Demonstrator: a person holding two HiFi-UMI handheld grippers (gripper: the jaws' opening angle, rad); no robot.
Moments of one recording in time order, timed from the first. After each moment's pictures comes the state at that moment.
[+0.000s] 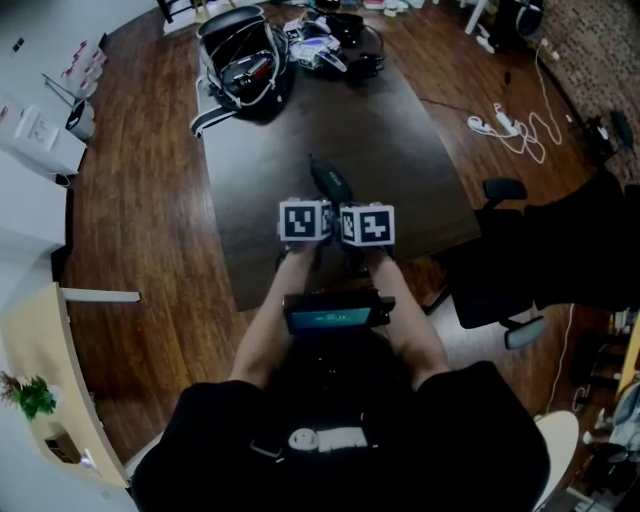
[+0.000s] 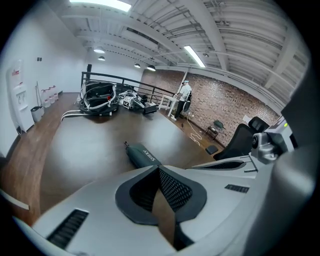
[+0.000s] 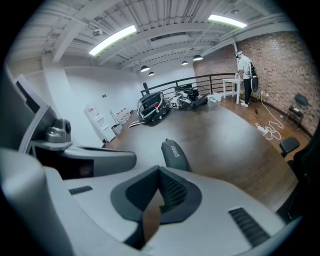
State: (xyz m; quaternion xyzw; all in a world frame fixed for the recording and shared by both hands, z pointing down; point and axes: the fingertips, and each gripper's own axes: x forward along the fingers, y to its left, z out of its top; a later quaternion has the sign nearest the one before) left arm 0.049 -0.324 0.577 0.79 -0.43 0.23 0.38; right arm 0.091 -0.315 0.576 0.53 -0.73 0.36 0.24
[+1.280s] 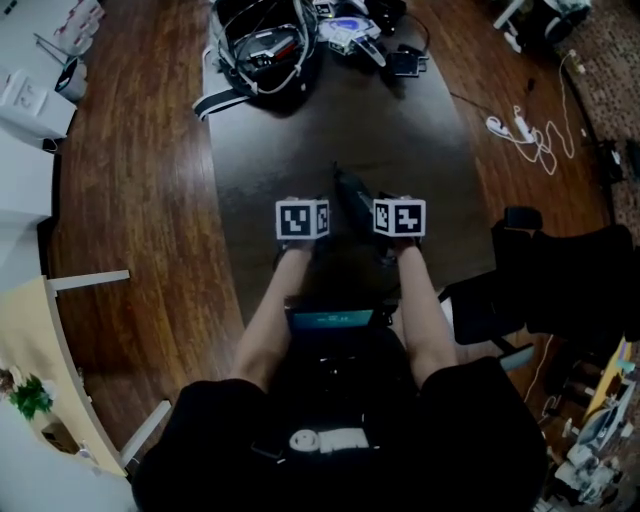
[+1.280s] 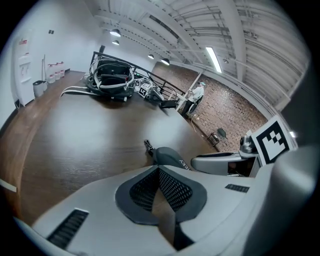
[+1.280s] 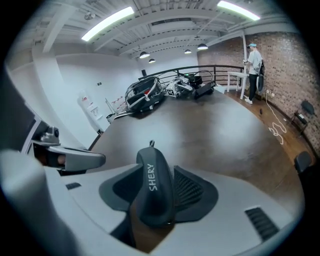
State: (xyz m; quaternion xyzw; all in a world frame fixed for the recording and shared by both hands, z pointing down) left arm -0.008 -0.423 0.645 0.75 -0.44 0.21 0.44; right arm 0.113 -0.428 0.657 0.51 -0.71 0.38 0.31
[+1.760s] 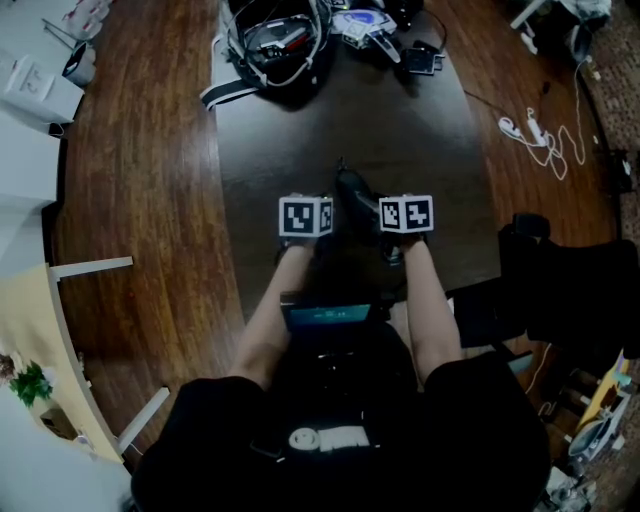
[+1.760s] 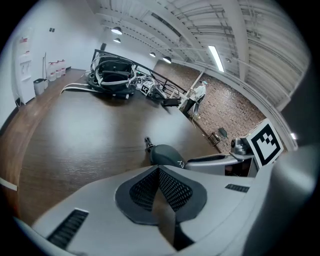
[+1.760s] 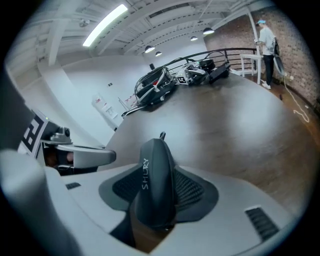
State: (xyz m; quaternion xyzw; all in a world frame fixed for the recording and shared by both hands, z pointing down) left arm -0.013 -0.429 0.657 0.75 -0.44 0.21 0.45; right arm 0.086 -0.430 0.686 0.42 -0.74 0.43 0.29
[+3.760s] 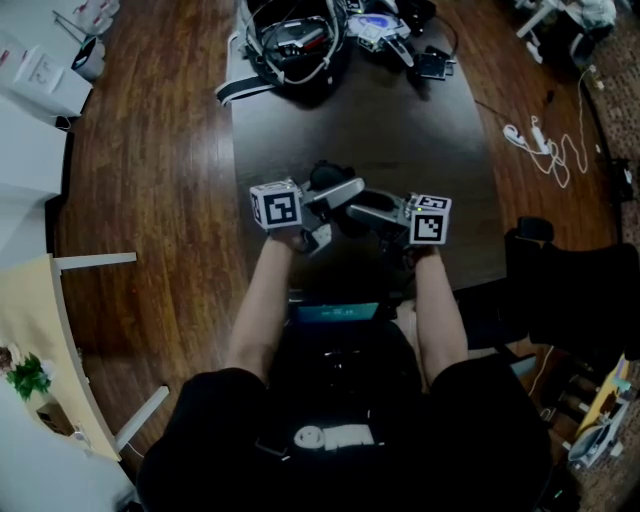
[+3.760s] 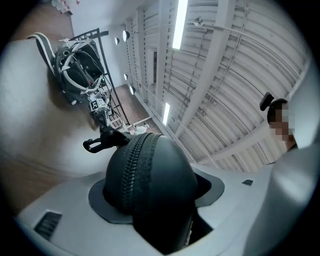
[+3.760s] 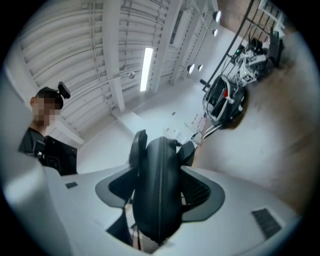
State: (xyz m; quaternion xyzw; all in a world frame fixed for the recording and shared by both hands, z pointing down) left arm -0.006 -0.434 0.515 0.84 -0.13 -0.18 0.49; right arm -0.021 -0.390 0.535 0.10 -0.89 0.44 -0.01
